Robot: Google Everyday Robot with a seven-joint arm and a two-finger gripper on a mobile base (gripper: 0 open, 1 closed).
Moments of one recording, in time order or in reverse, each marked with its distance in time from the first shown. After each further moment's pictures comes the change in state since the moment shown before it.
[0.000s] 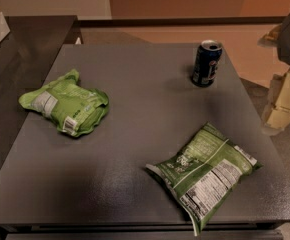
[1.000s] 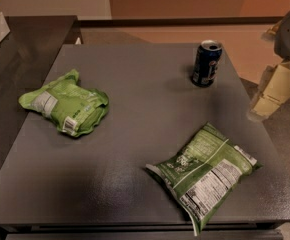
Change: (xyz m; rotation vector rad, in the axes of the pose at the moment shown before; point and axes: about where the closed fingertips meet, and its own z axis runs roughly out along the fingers) arm -0.001 -0.027 0.011 0.064 -0.064 0.112
